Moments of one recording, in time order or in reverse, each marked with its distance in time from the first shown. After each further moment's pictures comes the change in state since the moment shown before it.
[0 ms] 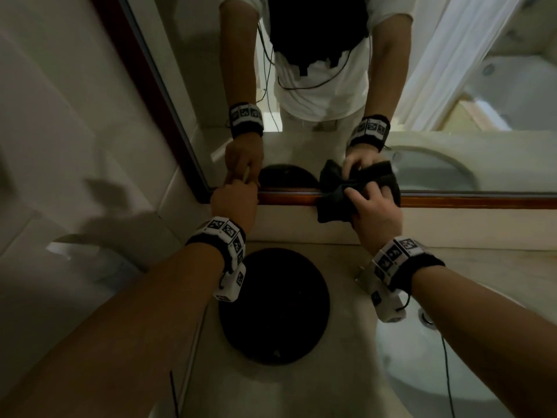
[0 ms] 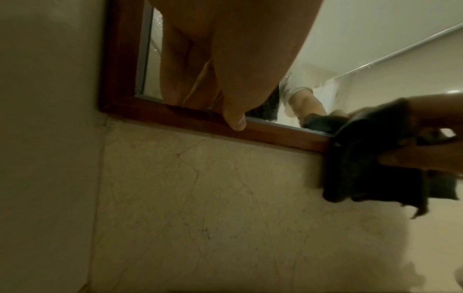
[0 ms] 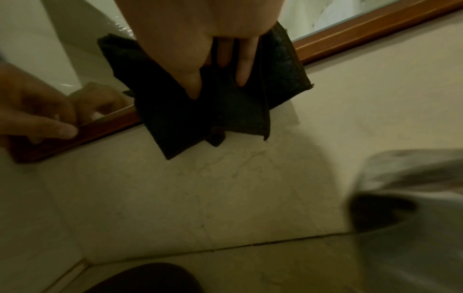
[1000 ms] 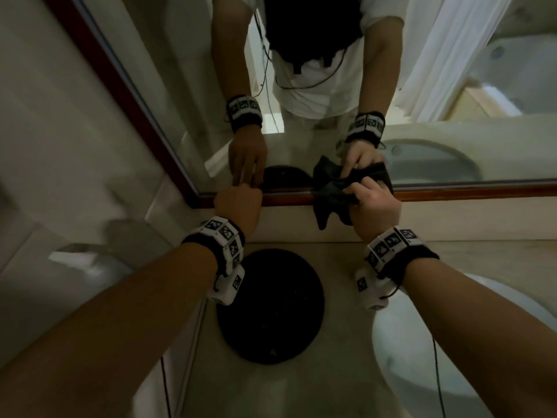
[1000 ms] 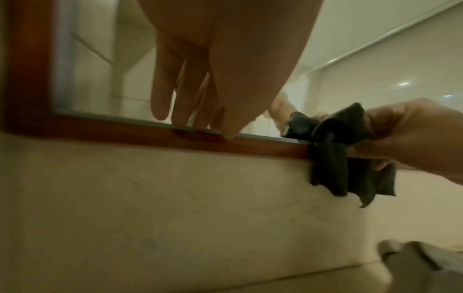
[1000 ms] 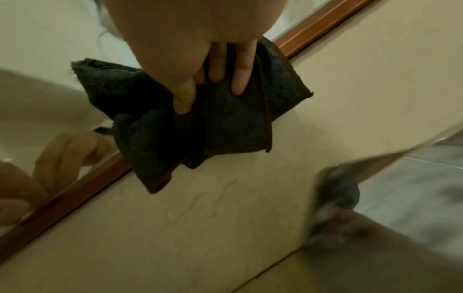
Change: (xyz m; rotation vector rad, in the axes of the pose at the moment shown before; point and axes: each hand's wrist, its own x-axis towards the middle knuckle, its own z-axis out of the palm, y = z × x) left_hand -0.005 0.027 -0.016 0.054 0.004 0.154; right_hand 0.003 0.025 0.003 0.249 0.078 0.102
